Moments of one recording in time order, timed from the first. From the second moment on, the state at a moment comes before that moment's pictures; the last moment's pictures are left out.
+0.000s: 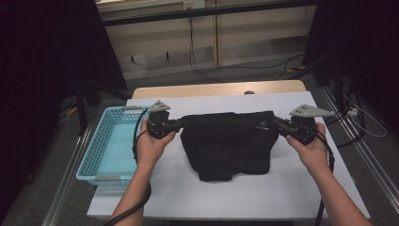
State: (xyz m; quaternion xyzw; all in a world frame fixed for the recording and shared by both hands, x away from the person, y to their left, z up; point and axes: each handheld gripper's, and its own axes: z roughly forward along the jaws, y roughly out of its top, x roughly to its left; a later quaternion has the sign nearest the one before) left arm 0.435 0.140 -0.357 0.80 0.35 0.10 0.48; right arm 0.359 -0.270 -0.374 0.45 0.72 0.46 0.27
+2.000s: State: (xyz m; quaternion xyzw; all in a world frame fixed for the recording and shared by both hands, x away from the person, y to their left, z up) left arm 0.436 0.106 -0.420 0.80 0.37 0.10 0.46; right arm 0.345 -0.219 -0.444 0.48 0.76 0.39 0.22
